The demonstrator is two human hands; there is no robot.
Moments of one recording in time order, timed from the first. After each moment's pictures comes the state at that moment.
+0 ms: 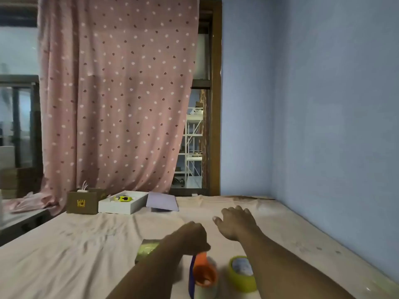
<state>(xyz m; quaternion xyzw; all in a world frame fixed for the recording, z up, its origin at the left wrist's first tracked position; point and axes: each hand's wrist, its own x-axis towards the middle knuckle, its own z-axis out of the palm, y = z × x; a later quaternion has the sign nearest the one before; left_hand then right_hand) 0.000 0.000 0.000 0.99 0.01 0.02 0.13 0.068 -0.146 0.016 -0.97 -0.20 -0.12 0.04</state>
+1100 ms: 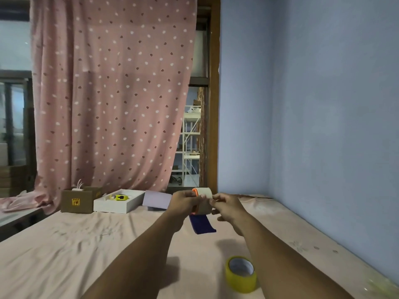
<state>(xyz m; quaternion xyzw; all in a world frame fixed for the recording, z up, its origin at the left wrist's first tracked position) 0.027 0.016 0.039 0.74 0.04 0.20 0.64 0.075 -0.140 0.039 -0.79 -0.19 0.02 0.57</state>
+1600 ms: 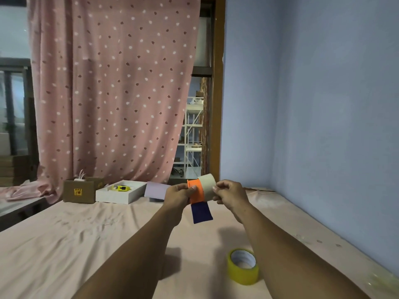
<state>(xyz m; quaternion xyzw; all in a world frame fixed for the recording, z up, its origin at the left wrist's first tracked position) 0.038 0.031 0.026 0.64 0.08 0.24 0.73 0.088 -0.130 0.042 -0.79 -0.18 -0.08 0.58</state>
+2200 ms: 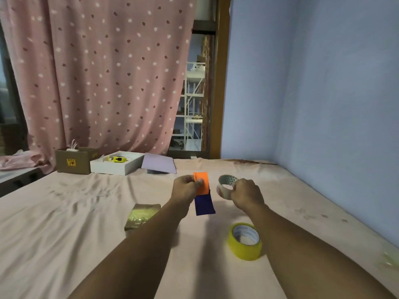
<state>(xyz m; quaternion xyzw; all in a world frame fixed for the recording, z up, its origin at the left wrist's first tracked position) 0.088 0.025 -0.042 0.68 0.14 0.22 0.69 0.143 -0.145 -0.031 -0.96 -0.10 -0.11 0.23</state>
